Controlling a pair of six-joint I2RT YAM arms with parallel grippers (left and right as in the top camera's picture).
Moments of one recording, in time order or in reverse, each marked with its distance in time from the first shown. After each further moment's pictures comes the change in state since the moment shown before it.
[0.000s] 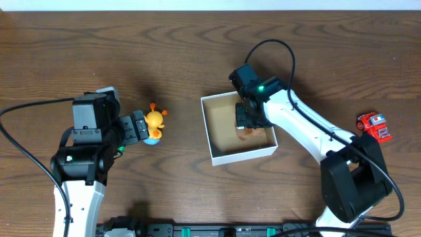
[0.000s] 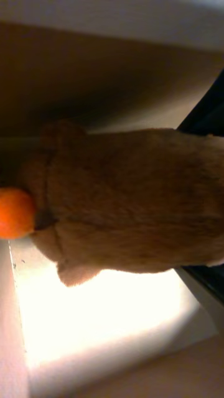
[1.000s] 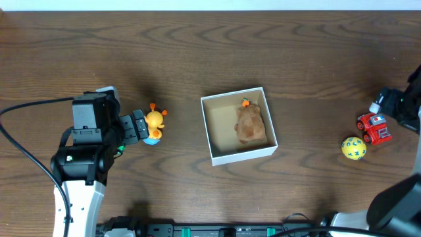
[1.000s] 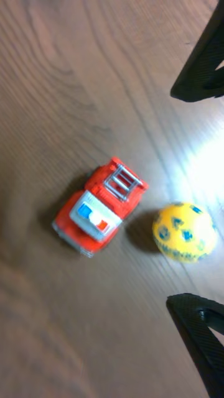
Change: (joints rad) left arm 0.000 0.000 0.000 0.009 0.000 0.000; right arm -1.042 -0.205 0.059 -0.146 0.069 -0.443
